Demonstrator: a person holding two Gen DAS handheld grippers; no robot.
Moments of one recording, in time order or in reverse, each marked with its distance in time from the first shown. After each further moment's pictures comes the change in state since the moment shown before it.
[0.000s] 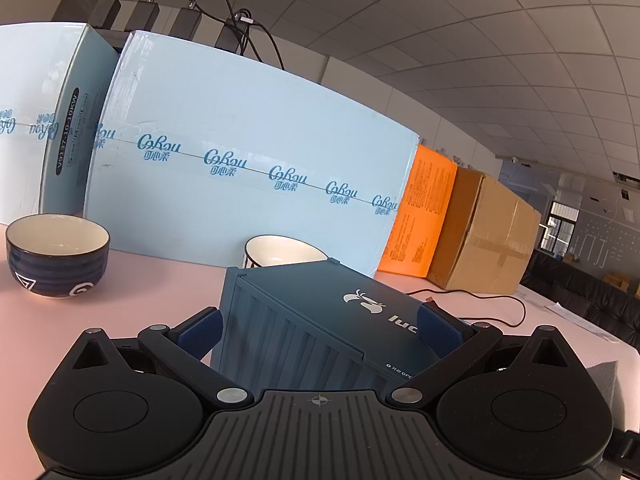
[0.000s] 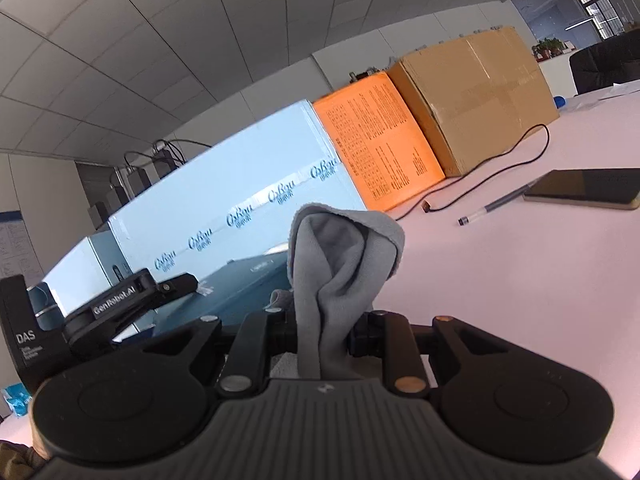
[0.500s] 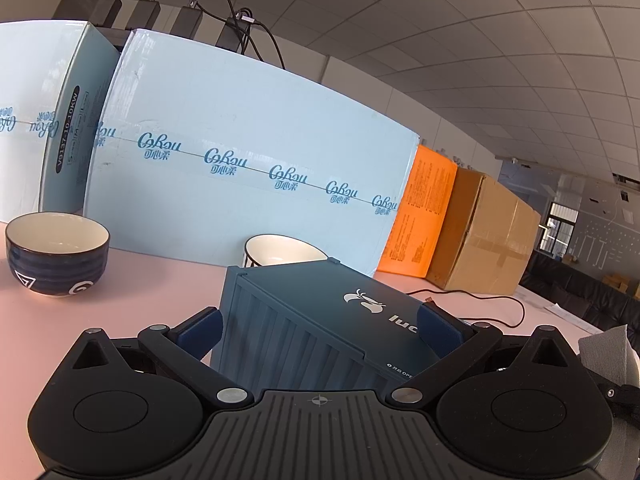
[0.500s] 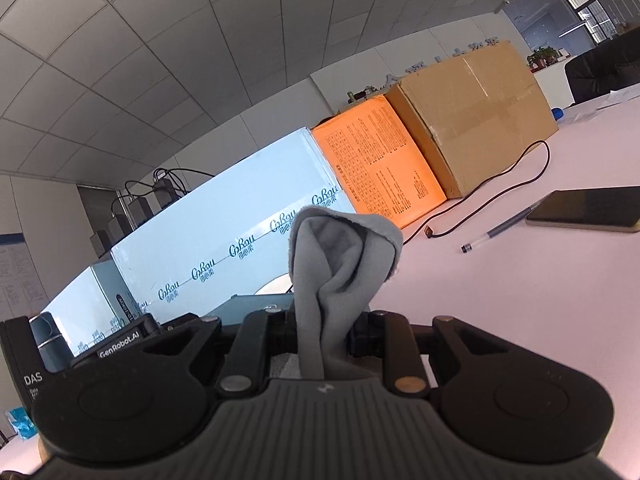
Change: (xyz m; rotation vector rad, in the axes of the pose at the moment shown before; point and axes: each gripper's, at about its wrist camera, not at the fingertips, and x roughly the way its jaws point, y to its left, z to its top) left arm 0.000 0.001 0.000 -0.005 0.001 -0.003; right arm -0.001 -0.006 0.013 0.055 -0.092 0.028
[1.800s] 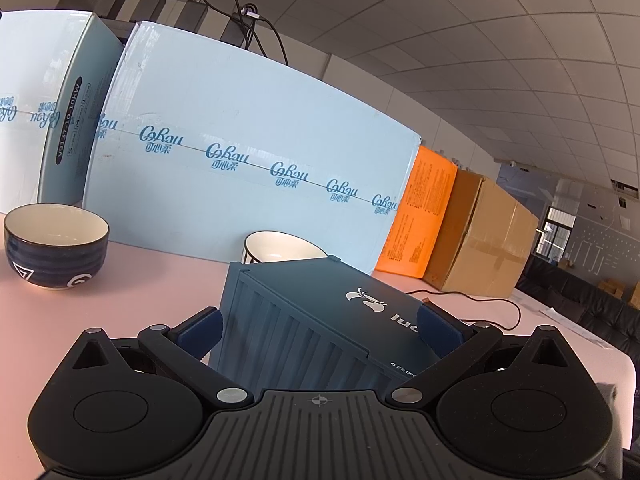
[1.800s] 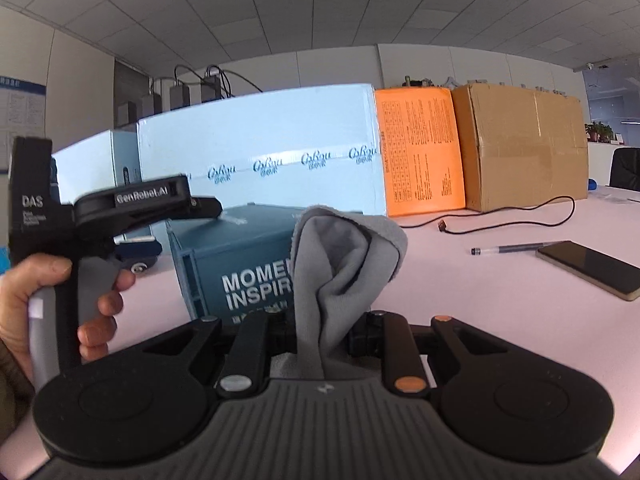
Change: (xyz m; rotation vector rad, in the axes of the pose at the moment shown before) left arm 0.002 0.007 0.000 -0.026 0.007 -0.015; right arm -0.011 0.033 -0.028 -0.402 0.105 0.003
